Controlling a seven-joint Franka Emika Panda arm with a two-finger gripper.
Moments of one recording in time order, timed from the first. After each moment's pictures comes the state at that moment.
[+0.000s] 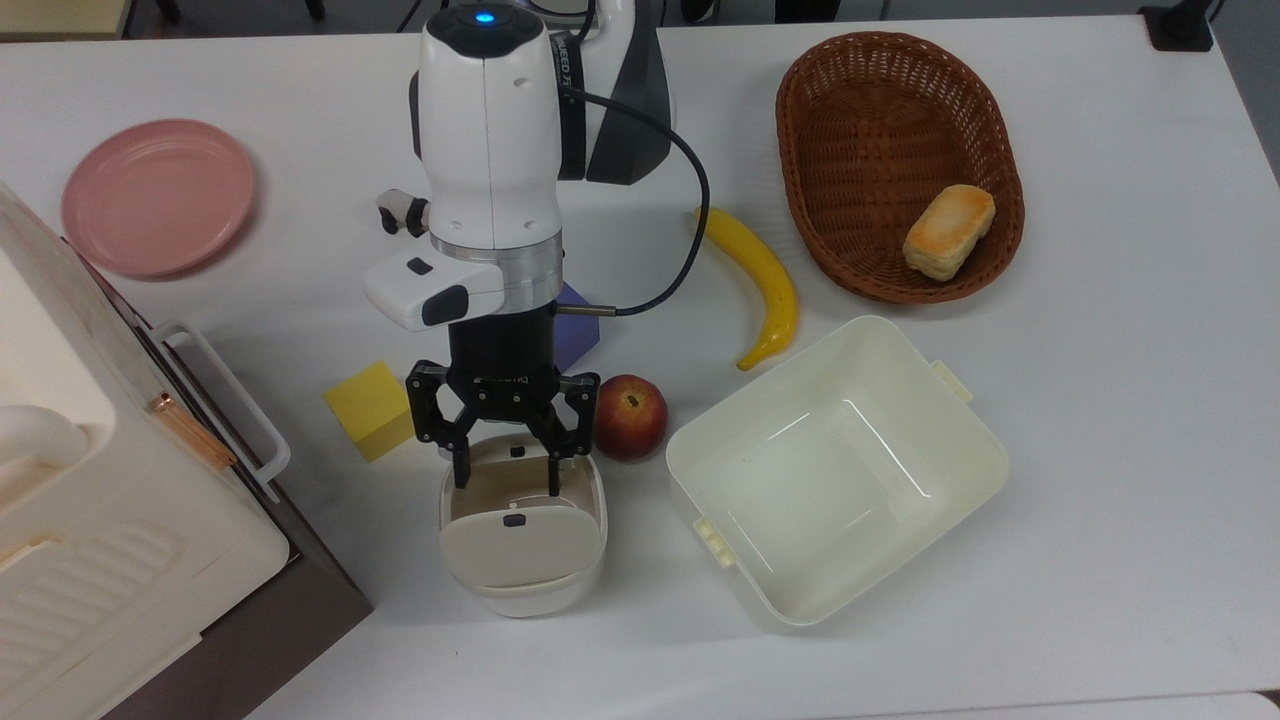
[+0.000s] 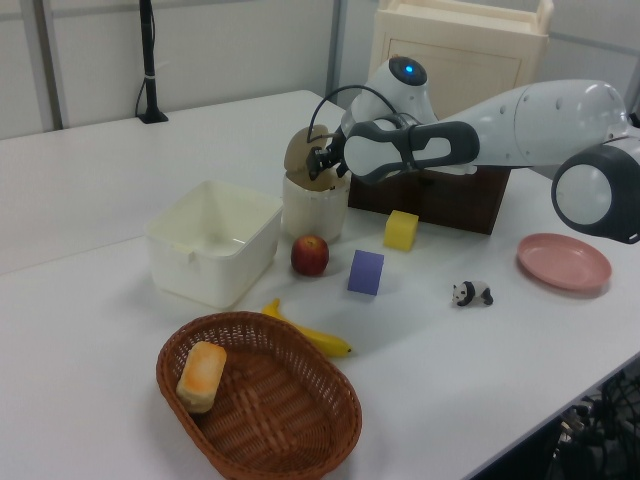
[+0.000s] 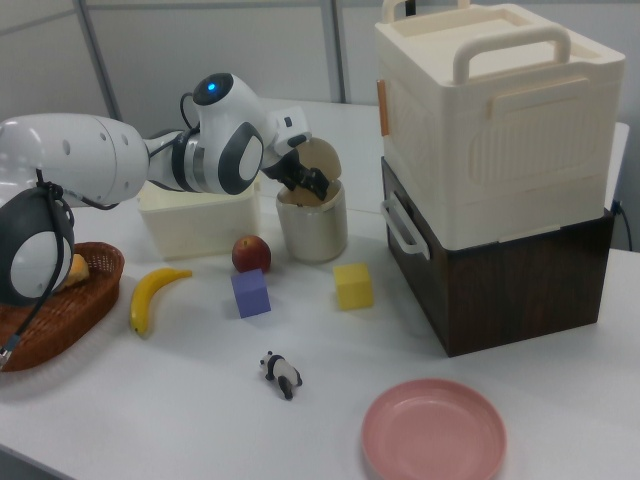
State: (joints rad) arm -0.08 0.58 0.10 -1.46 -0.15 2.65 0.20
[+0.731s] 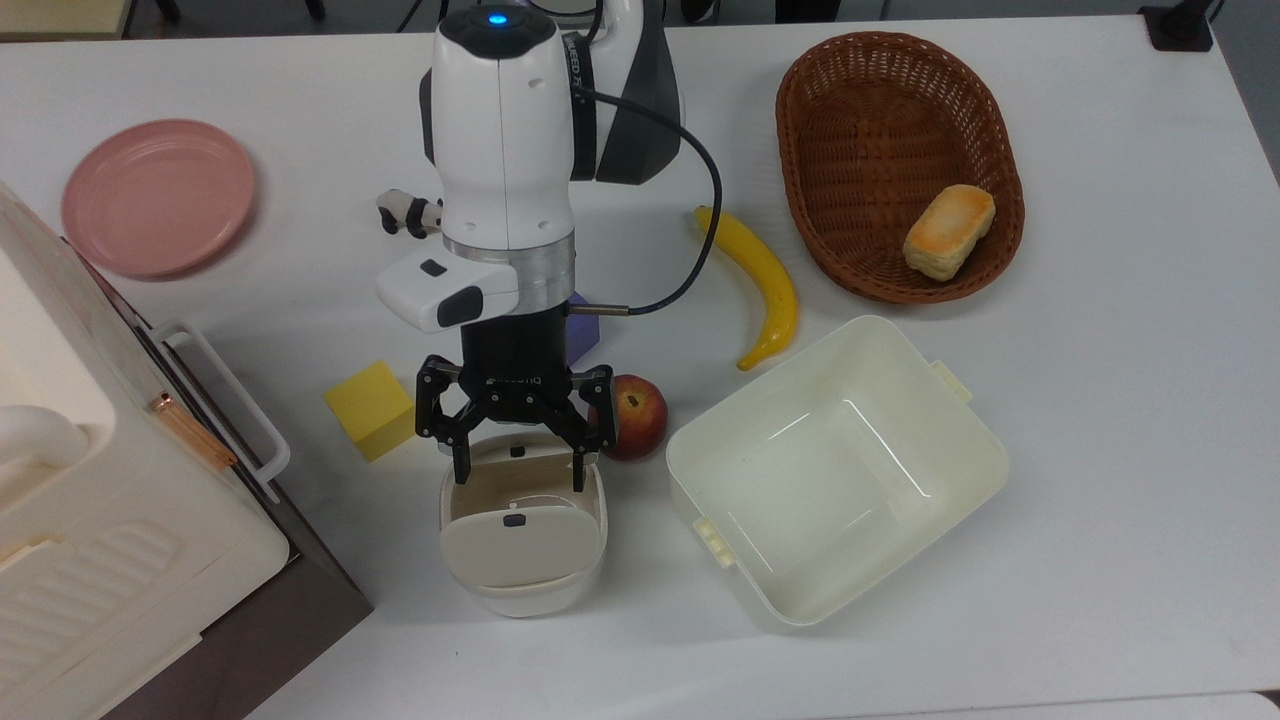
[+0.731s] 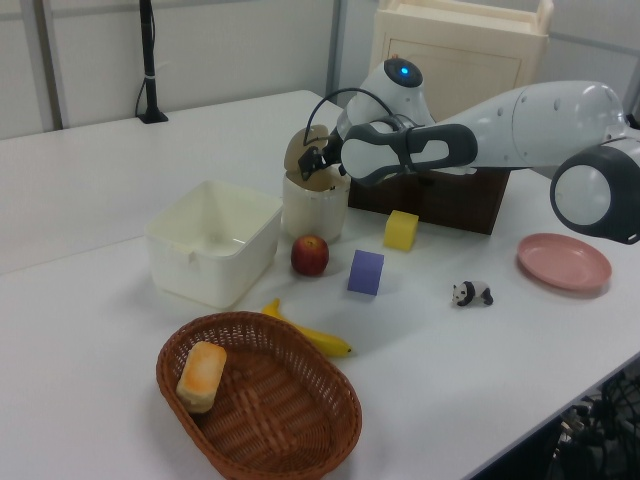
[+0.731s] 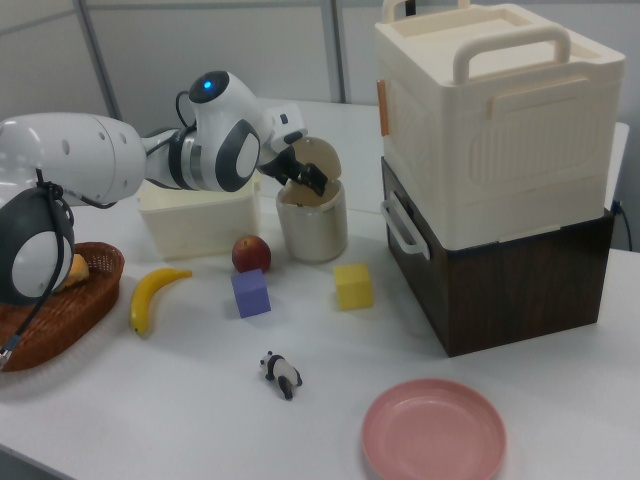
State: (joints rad) arm -0.08 0.59 0.11 -1.45 -0.16 2.65 0.20
